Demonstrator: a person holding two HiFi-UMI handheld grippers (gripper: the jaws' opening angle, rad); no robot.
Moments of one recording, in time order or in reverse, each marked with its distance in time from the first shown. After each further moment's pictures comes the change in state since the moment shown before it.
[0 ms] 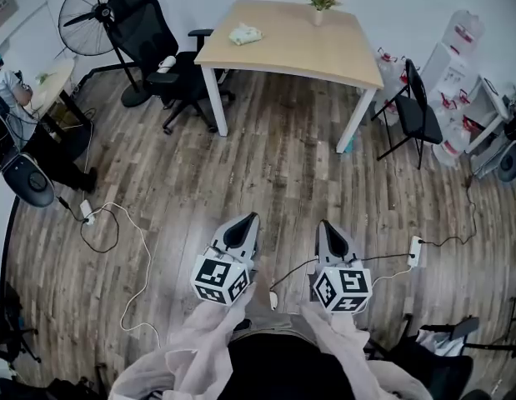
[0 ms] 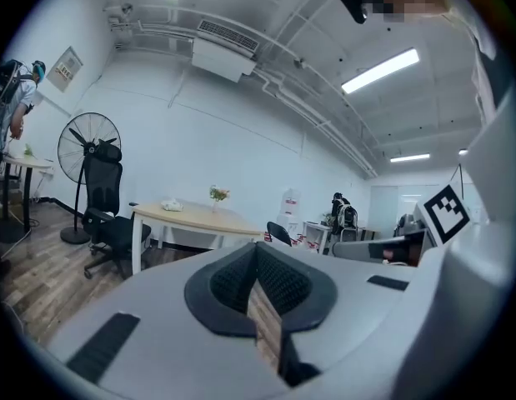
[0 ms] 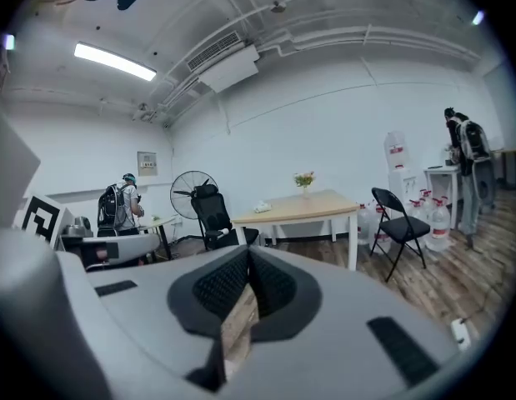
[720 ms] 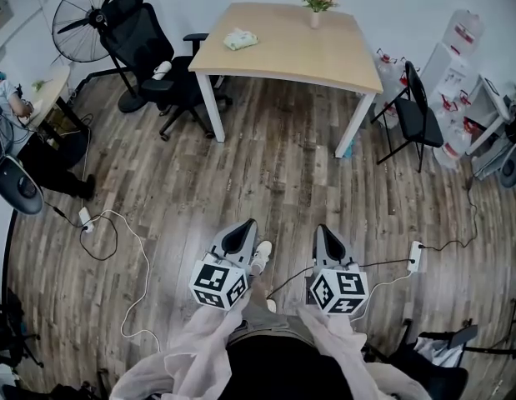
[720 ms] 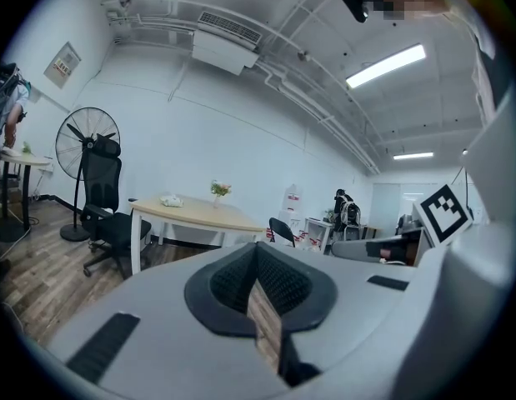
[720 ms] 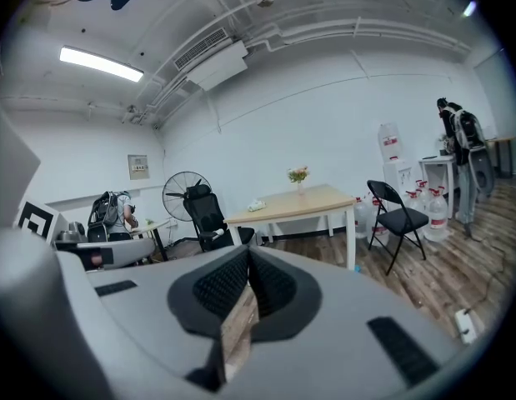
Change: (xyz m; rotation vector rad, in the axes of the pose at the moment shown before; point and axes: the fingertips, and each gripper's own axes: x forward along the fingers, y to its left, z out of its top) left arm 0.041 0.012 -0.003 -0.006 0.031 0.010; right arm 0.037 -0.029 0.002 0.057 0.017 -0.019
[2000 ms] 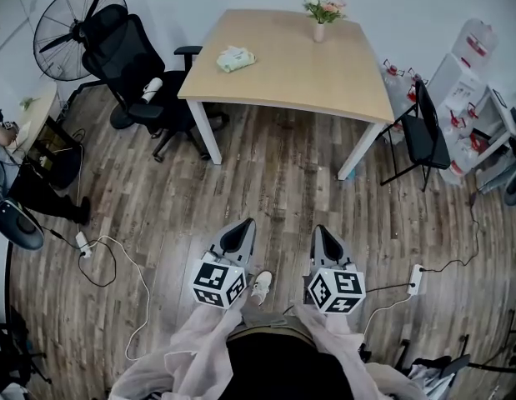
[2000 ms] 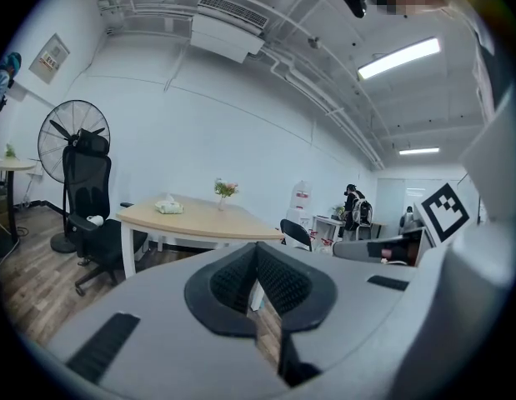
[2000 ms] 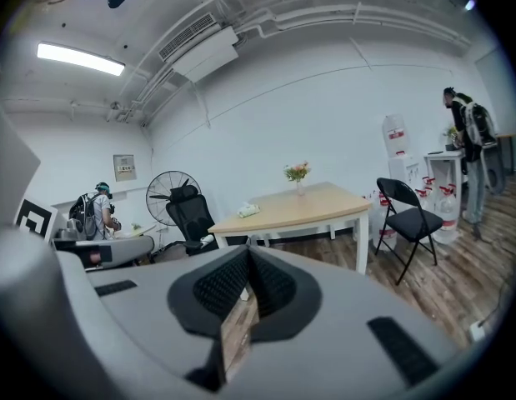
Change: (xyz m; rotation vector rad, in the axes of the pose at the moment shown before) left arm 0.172 0.112 0.067 0.017 0.034 -0.003; right arm 0.195 -0.040 0.071 0.025 0.020 -0.030
